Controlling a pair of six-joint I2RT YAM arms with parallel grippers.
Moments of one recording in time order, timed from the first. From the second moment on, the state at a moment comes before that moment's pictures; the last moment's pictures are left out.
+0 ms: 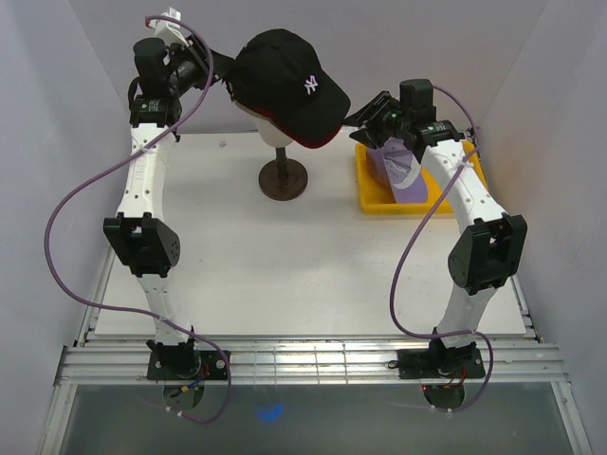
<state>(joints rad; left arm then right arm) -0.04 2.02 2.28 -0.28 0.48 -0.56 0.28 1.84 1.85 -0.48 -0.35 1.05</state>
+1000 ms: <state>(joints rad) 0.12 1.96 2.11 -0.20 0.62 -0.75 0.26 1.61 1.65 -0.43 -0.32 1.08</state>
